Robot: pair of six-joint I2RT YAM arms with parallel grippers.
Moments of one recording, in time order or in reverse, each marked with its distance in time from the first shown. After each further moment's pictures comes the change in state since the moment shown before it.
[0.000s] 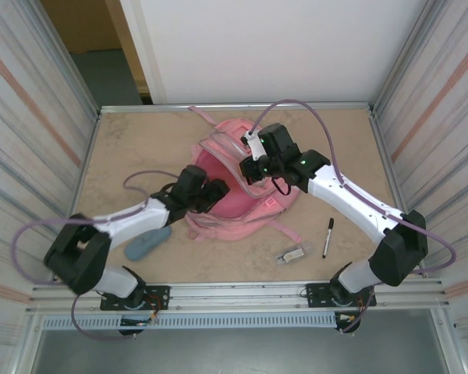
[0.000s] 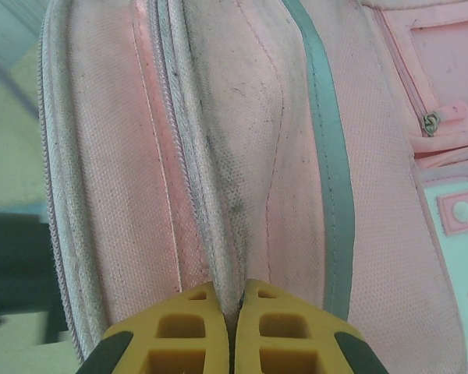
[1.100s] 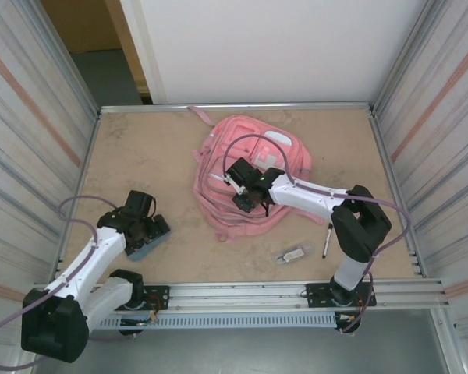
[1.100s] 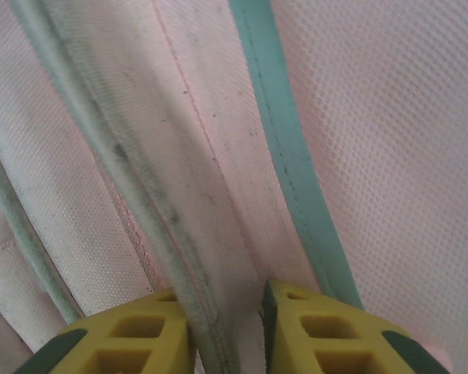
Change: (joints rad) left arm 0.406 -0.420 -0.181 -0.782 -0.220 0.420; right arm 0.142 0.259 -0.103 -0.063 0.293 -0.171
